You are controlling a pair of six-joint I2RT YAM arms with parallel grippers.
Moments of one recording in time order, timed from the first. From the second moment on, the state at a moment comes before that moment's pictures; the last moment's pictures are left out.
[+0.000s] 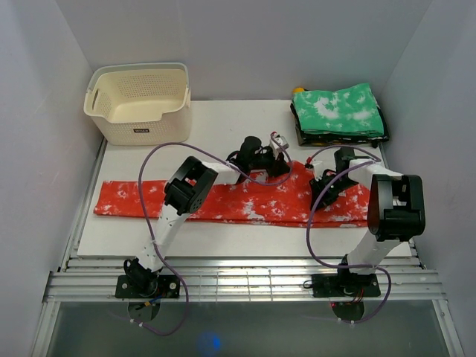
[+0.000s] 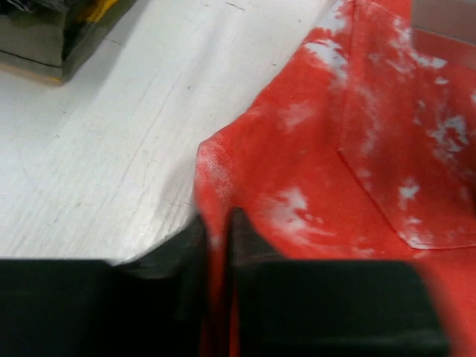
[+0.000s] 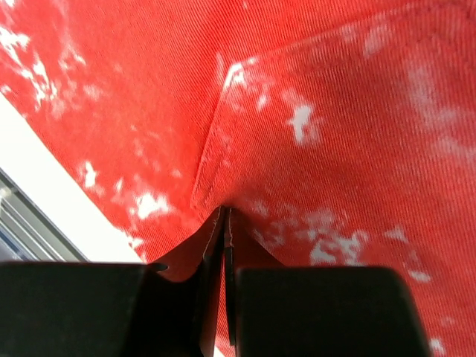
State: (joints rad) left arm -0.67 2.48 1.64 0.56 0.65 -0.04; right arm 0.02 1.71 0.96 -0.77 -0.57 -0.62
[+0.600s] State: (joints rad) left arm -0.63 1.93 1.54 0.11 0.68 0.12; right arm -0.50 1.61 1.19 -1.18 -0.35 -0.93
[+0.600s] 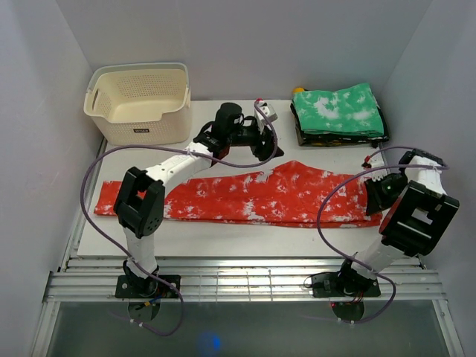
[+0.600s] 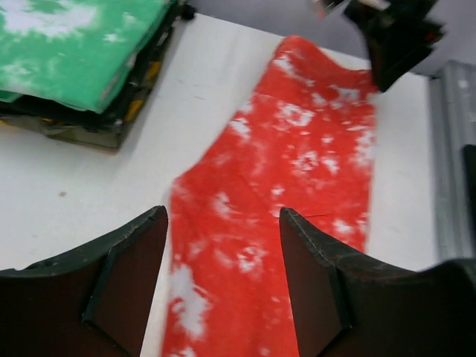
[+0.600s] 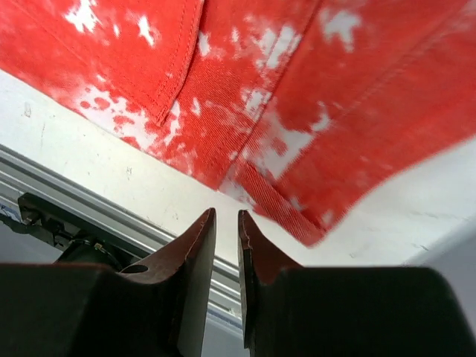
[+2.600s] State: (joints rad) left arm 0.87 1.78 1.13 -0.72 0.47 0.47; right arm -0.31 1.87 1.26 -1.13 -0.40 -0.82
